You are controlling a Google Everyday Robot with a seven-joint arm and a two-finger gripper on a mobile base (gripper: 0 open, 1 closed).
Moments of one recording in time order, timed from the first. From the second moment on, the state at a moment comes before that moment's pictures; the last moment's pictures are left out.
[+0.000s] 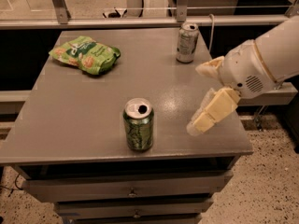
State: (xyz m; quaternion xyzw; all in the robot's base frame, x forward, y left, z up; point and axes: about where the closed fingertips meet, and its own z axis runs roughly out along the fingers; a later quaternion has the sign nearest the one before) arm 0.444 -0.099 0.923 -0.57 0.74 0.22 0.30
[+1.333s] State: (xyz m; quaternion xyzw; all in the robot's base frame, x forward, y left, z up) arm 0.418 0.015 0.884 -0.54 0.62 0.37 0.42
